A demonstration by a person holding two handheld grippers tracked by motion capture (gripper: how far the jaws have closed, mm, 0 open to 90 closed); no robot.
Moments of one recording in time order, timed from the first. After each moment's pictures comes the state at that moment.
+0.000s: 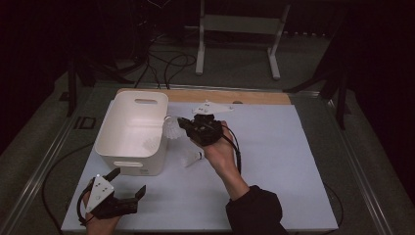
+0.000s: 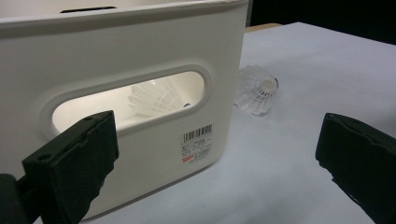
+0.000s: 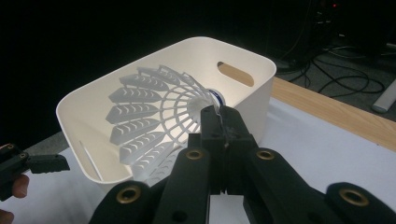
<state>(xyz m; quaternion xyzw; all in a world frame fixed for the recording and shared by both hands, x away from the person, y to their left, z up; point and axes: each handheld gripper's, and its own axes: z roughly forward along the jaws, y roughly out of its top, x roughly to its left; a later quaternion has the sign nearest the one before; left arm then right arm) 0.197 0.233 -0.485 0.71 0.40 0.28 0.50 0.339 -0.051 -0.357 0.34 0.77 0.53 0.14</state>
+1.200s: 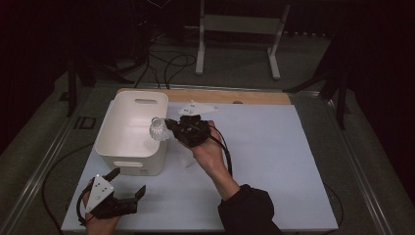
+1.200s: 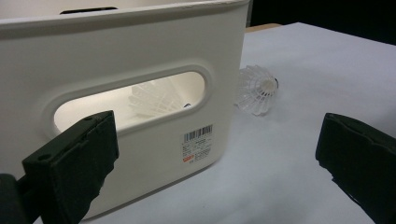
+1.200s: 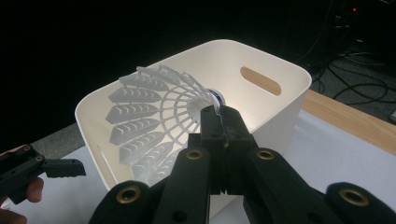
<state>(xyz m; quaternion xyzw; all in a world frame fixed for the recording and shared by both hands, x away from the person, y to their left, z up) 0.196 0.234 -0.485 0.71 0.40 0.28 0.50 0.338 -0.022 -0.356 0.31 0.78 0.52 0.14</state>
